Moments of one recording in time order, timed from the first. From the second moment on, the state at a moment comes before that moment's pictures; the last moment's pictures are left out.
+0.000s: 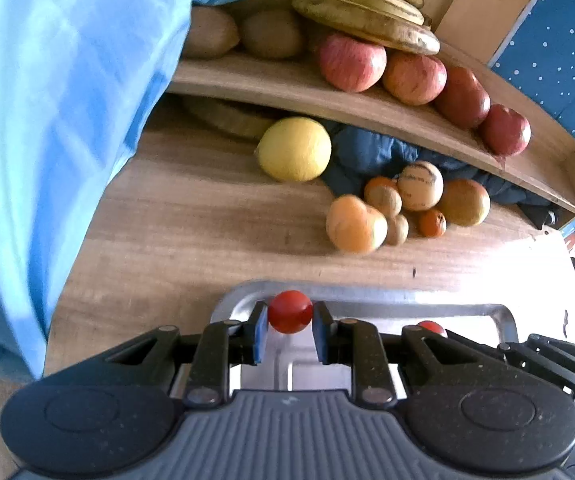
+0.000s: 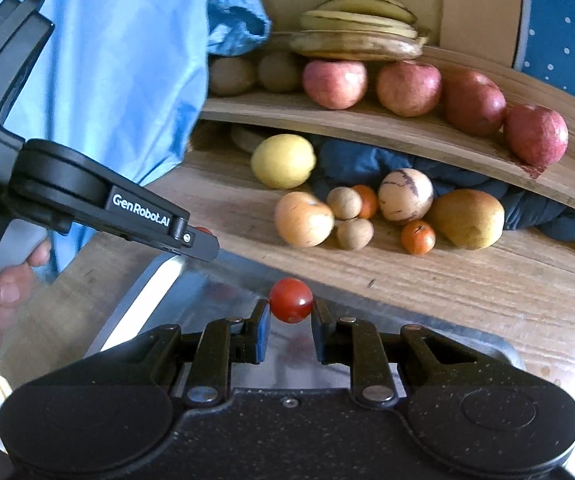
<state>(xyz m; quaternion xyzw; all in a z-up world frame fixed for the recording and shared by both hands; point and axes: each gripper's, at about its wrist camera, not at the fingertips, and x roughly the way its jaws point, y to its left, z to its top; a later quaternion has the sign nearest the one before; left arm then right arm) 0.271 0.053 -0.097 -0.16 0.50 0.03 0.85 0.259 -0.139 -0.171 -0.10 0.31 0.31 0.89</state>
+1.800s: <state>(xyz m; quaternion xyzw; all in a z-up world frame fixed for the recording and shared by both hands) 0.158 0.015 -0.113 -0.17 0.54 0.09 0.82 0.175 -0.157 -0.212 -0.15 0.35 0.42 0.83</state>
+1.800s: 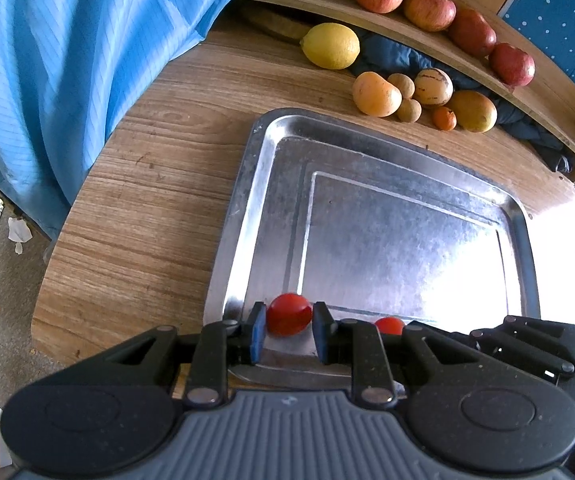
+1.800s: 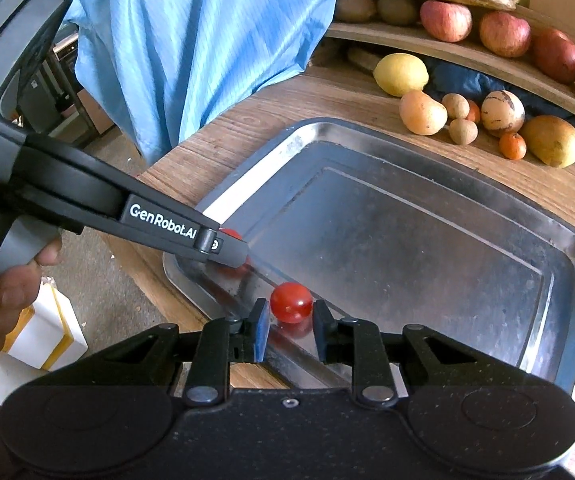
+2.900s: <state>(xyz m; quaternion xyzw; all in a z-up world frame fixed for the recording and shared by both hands) 0.135 -0.001 -0.087 -0.06 0.61 0.05 0.79 0.165 -0.198 -0.187 -0.14 0.39 0.35 0.84</state>
